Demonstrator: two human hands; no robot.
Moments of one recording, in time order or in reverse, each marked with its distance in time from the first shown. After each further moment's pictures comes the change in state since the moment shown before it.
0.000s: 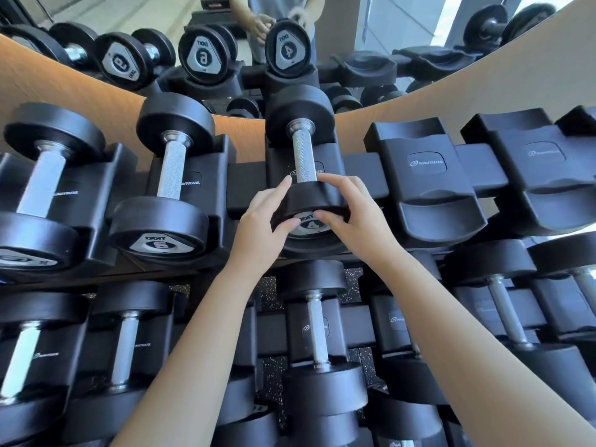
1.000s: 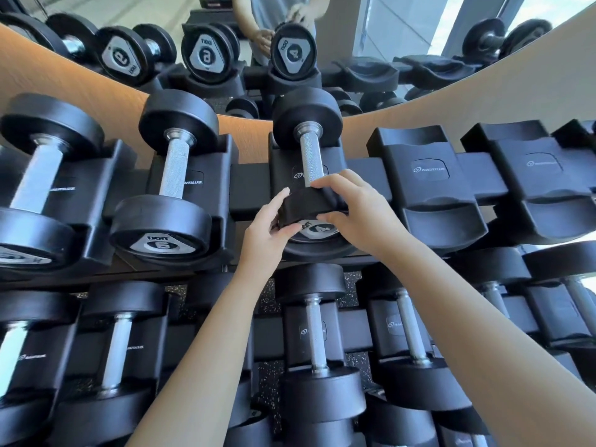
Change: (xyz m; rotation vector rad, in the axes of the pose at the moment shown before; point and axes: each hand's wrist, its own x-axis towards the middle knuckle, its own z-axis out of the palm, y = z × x) left_hand -0.005 -0.010 0.008 -0.429 0.018 -0.192; right_hand 0.018 -0.022 -0.009 -0.278 -0.130 -0.061
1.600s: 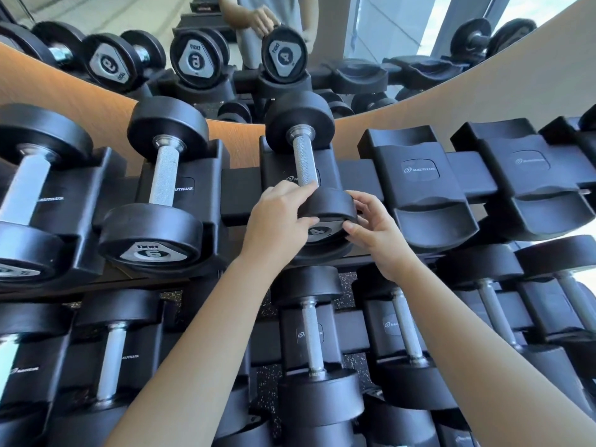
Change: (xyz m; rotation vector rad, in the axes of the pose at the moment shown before) left_hand 0.015 0.044 0.017 0.704 -0.023 0.322; right_hand -0.030 0.056 0.017 0.992 0.045 0.303
